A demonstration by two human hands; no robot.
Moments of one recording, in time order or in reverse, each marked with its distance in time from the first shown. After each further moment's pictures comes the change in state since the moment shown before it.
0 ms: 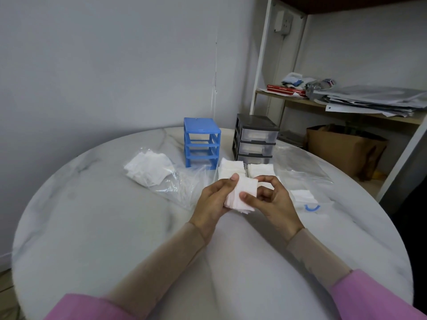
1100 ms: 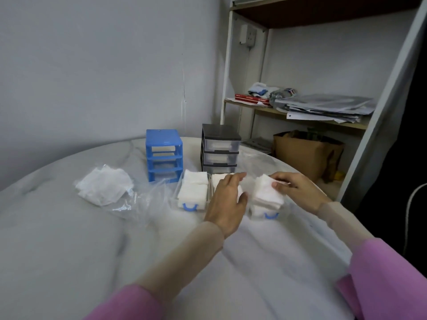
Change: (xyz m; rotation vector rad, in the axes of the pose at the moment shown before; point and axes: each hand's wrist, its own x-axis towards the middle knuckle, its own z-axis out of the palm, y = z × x) left_hand 0.048 -0.032 0.080 0.989 -0.044 0.448; right_hand 0.049 -0.026 -0.148 -0.817 -0.146 -0.041
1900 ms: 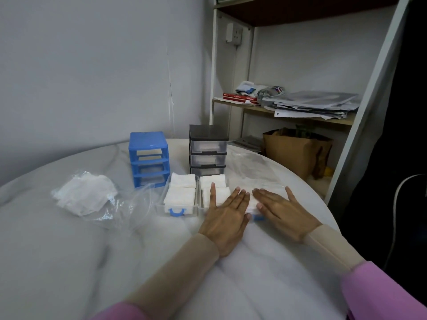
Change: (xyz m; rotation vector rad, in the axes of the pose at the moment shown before) left_hand -0.005 -0.008 0.022 0.776 -0.384 0.263; right_hand -0.029 0.009 0.024 -0.592 -0.242 0.027
